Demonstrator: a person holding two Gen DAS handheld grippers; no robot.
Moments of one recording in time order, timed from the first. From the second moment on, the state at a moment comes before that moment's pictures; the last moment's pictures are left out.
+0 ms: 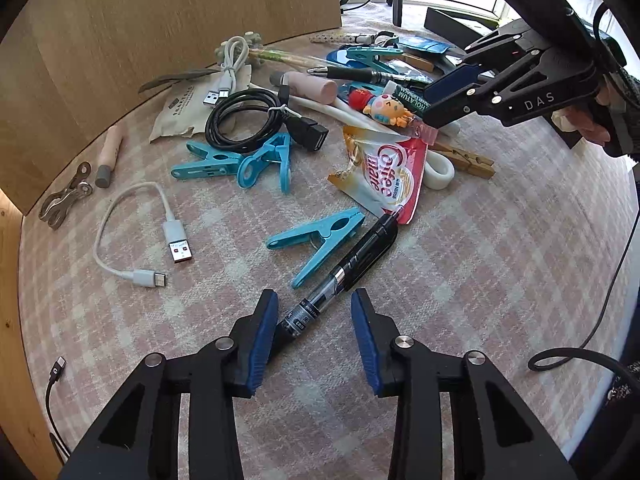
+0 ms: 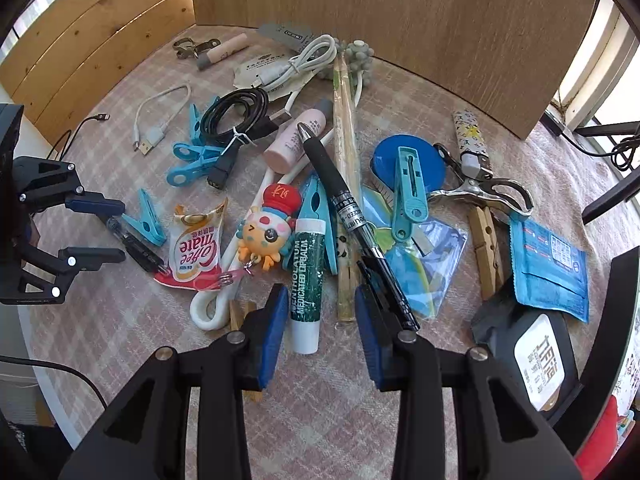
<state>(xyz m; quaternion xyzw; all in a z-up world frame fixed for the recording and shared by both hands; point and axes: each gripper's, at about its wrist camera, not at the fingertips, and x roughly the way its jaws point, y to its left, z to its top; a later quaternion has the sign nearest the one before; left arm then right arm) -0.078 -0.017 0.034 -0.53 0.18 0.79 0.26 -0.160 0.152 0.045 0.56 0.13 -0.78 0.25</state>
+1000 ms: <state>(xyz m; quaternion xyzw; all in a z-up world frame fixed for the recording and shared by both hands) -0.051 -0.022 0.080 -0.51 0.05 0.83 0.21 -0.093 0.230 0.090 0.53 -0.03 -0.82 0.22</state>
